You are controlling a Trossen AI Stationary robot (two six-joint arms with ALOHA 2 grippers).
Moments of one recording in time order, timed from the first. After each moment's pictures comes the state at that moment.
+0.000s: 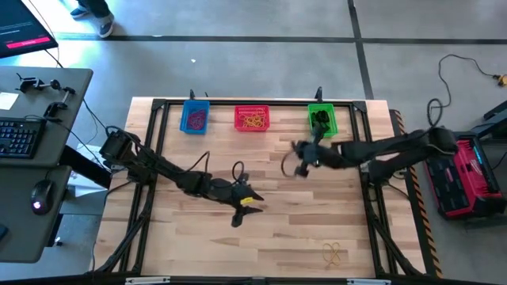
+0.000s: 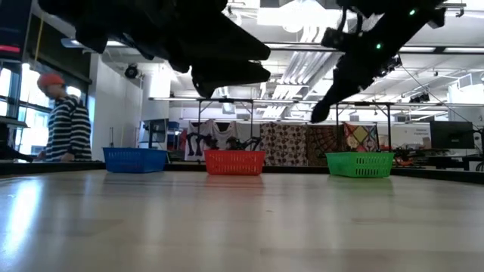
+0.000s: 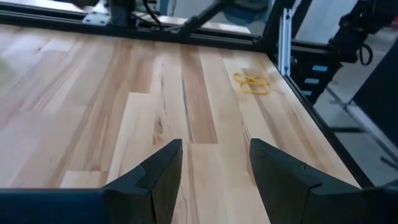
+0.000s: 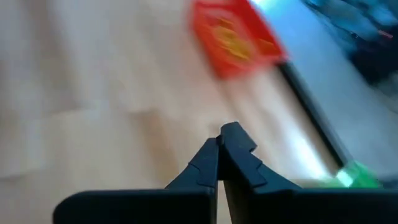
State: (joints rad) left arm -0.31 1.73 0.81 0.57 -0.13 -0.21; right arm 0.03 1.24 0.75 -0.33 0.54 0.07
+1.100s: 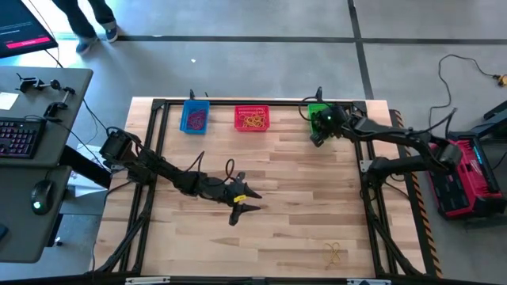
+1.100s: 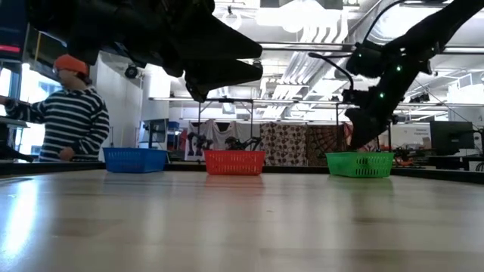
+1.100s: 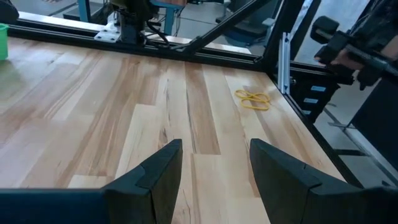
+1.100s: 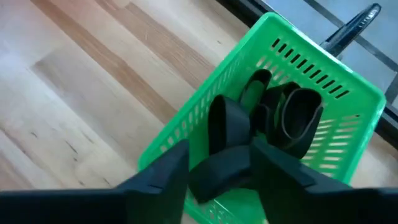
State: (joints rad) left arm -0.31 1.73 0.71 0.77 -0.16 -0.23; right arm -0.68 1.19 0.56 -0.29 0.21 0.03
